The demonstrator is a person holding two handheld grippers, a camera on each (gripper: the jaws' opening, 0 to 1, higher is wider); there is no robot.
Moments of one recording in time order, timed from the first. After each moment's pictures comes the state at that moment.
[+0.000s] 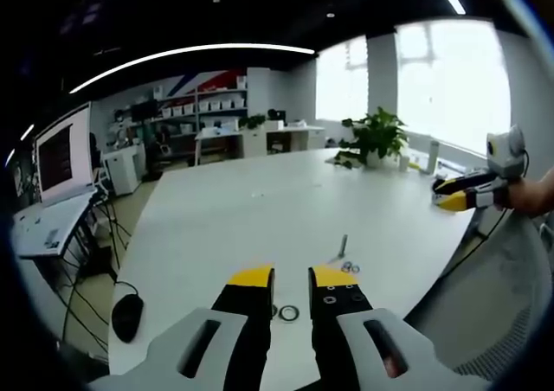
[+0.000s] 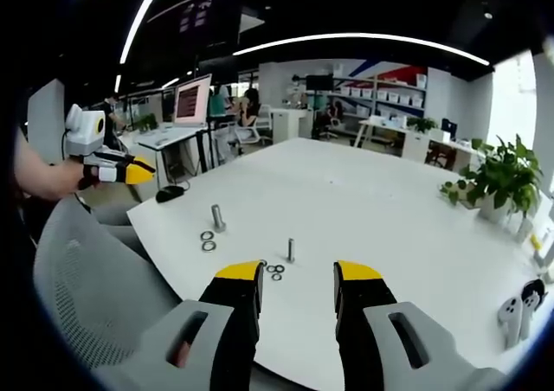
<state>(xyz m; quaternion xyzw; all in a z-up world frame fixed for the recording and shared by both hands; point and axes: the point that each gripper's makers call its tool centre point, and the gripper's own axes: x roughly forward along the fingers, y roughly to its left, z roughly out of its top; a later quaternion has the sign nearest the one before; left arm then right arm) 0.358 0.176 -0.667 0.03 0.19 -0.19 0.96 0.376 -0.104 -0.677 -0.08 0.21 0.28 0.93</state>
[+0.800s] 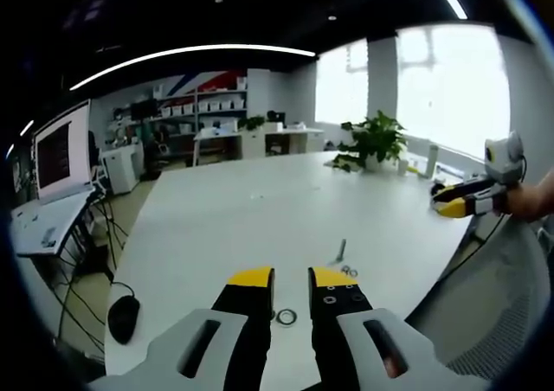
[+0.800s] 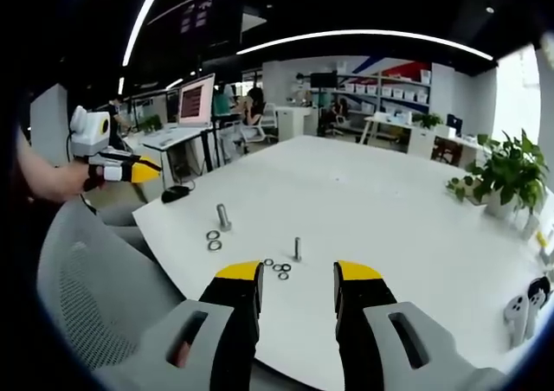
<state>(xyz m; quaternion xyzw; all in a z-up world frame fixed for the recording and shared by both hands) 0.362 0.172 -0.665 0.02 0.19 -0.20 0.96 0.377 -0.101 -0.683 -0.07 0.22 0.29 0.93</state>
